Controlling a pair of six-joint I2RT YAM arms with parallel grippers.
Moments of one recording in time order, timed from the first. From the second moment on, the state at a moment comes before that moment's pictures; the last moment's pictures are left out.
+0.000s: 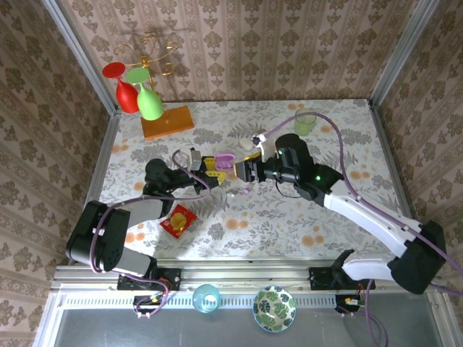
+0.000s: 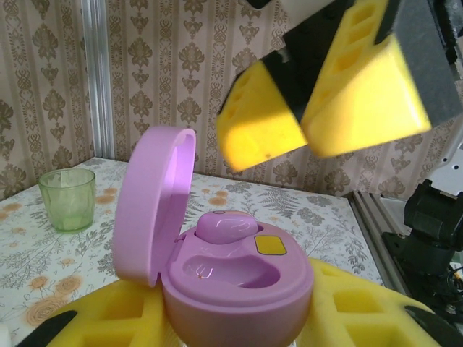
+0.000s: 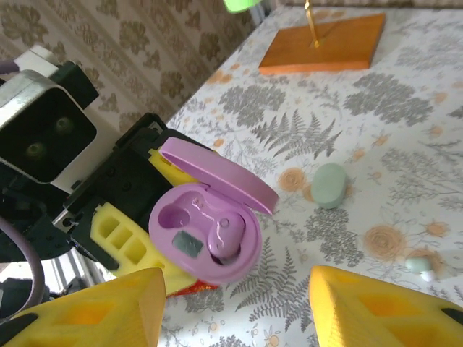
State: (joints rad) left arm -0.39 1.44 0.50 1.14 1.08 -0.25; right arm 0.68 1.23 1.04 -0.22 -0.23 0.36
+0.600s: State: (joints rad) left arm -0.38 1.42 0.50 1.14 1.07 -0.25; right arm 0.59 1.51 0.87 -0.19 -0.06 0.58
